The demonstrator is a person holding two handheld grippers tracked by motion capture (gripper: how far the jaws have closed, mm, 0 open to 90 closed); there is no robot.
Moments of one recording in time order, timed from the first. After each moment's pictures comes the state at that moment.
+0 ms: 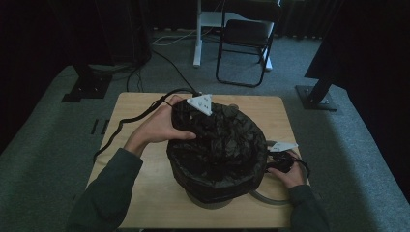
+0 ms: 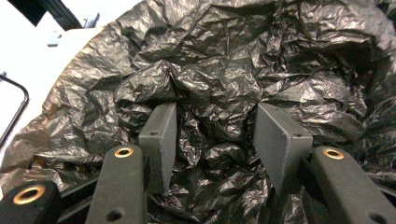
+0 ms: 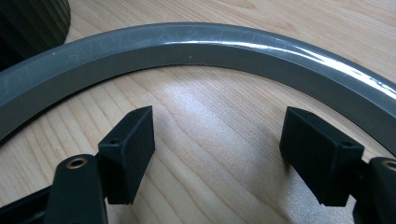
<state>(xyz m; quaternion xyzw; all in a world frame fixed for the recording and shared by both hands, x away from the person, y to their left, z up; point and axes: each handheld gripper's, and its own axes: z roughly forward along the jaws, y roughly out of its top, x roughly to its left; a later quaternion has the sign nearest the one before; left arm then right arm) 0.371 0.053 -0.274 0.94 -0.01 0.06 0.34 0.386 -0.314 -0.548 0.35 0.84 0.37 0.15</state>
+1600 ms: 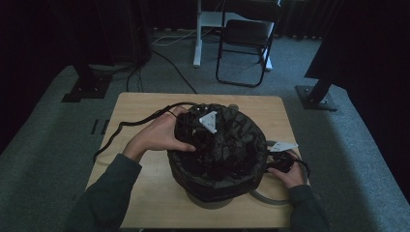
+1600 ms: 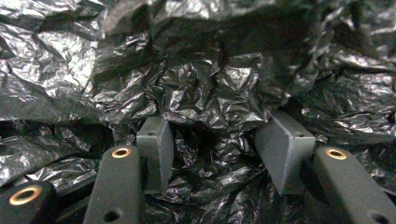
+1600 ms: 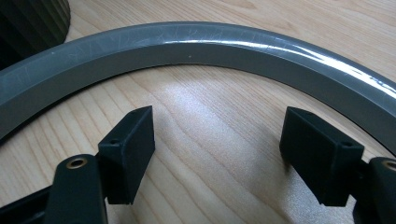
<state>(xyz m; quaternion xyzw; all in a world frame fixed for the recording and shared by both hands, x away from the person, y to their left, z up) 0.357 0.040 -0.299 0.97 -0.03 0.09 0.22 0.386 -0.314 -0.548 0.35 0.84 0.37 0.15</state>
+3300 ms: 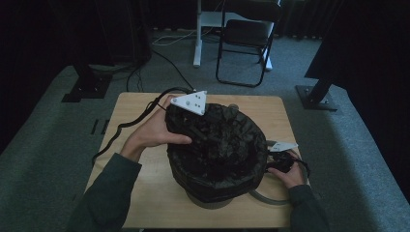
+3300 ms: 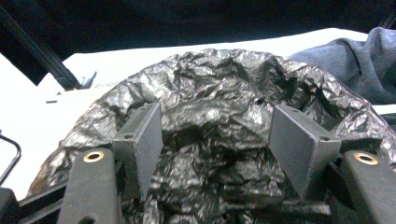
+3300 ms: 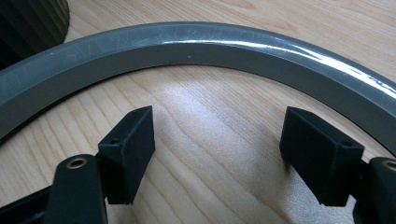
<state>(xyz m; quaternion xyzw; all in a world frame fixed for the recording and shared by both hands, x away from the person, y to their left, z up) 0.345 0.060 -0.250 0.89 -0.05 0.05 0.45 0.386 -0.314 -0.548 0.35 0.84 0.37 0.15</state>
